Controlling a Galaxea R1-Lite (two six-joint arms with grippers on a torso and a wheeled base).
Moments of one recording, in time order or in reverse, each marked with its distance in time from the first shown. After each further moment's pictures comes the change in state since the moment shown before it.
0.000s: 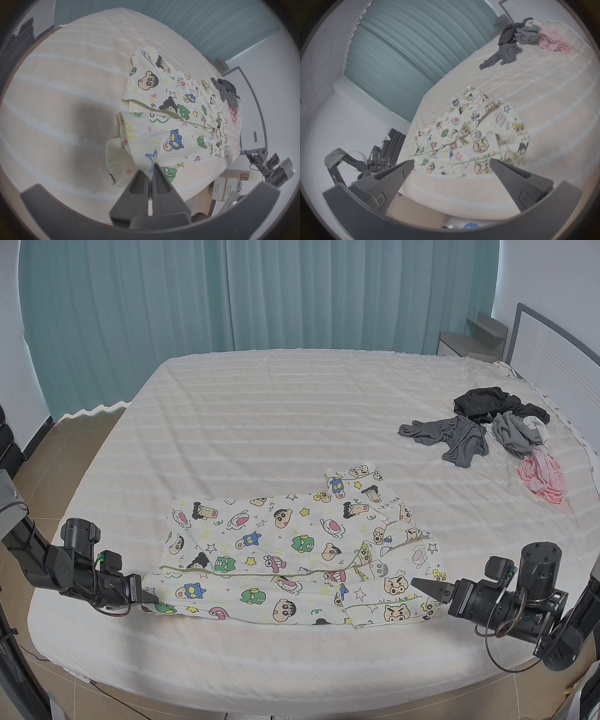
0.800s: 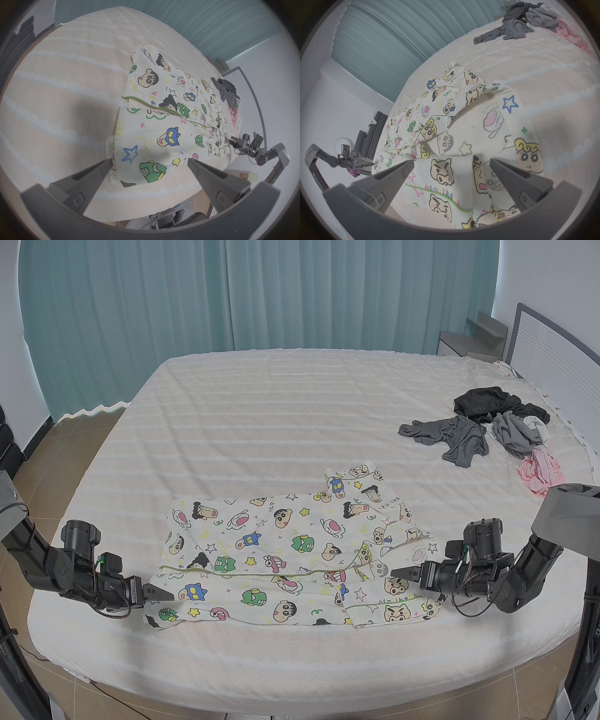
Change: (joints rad) left arm -0.001 -0.002 0.014 -0.004 -0.005 -0.007; right arm -0.192 0.386 -0.538 0.407 0.201 -0.227
